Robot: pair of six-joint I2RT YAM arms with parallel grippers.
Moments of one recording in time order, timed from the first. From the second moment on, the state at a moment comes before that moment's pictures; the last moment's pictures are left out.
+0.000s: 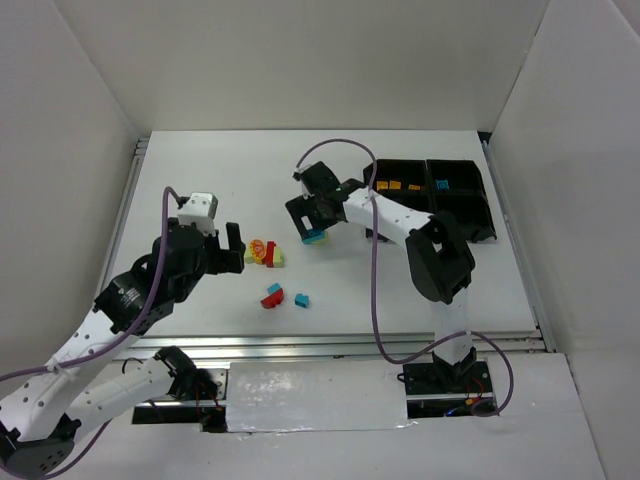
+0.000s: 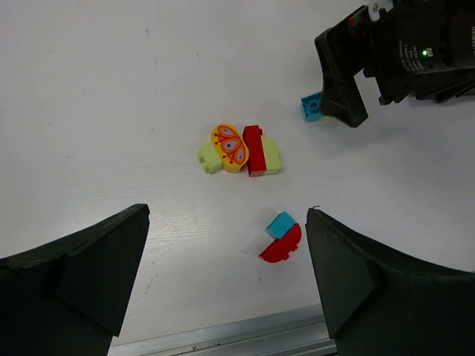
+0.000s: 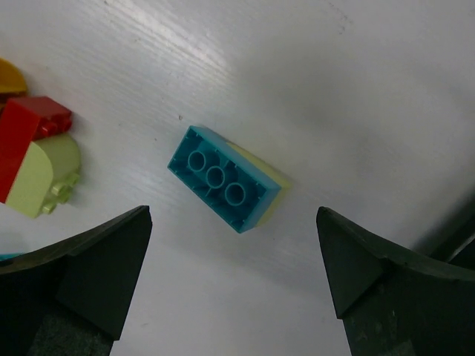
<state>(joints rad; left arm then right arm) -0.67 0.76 0.97 -0.70 -0.44 -0.35 0.67 2.02 1.63 -0.58 0.09 0.14</state>
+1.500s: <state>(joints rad) -0.67 0.79 0.95 -0.61 -0.17 -0.39 0.53 1.44 1.10 -0.26 -0.20 0.33</state>
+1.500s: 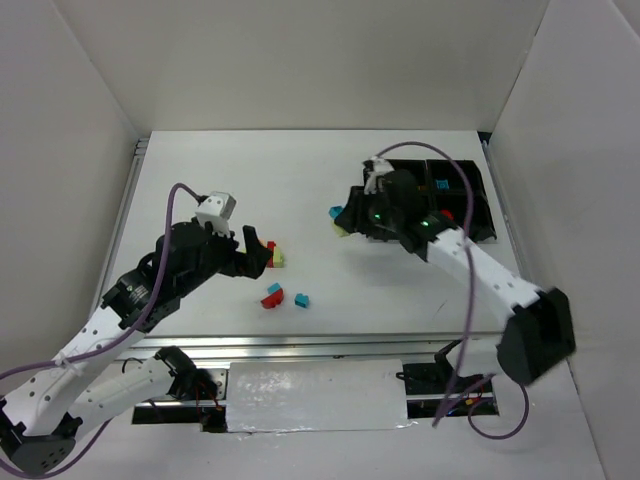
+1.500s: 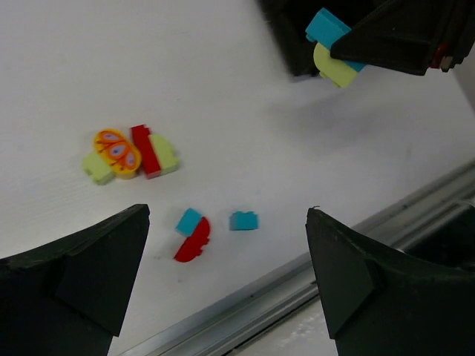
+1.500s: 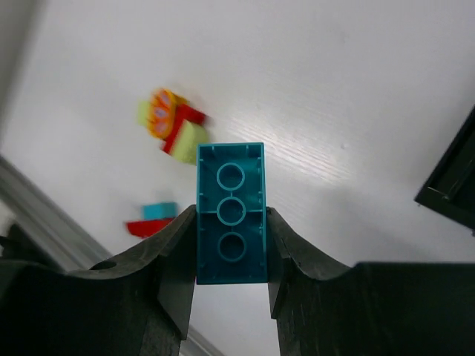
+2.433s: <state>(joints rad) -0.82 1.06 0.85 0.25 0.59 -0.56 0.44 0.53 0.50 0.38 -0.67 1.04</state>
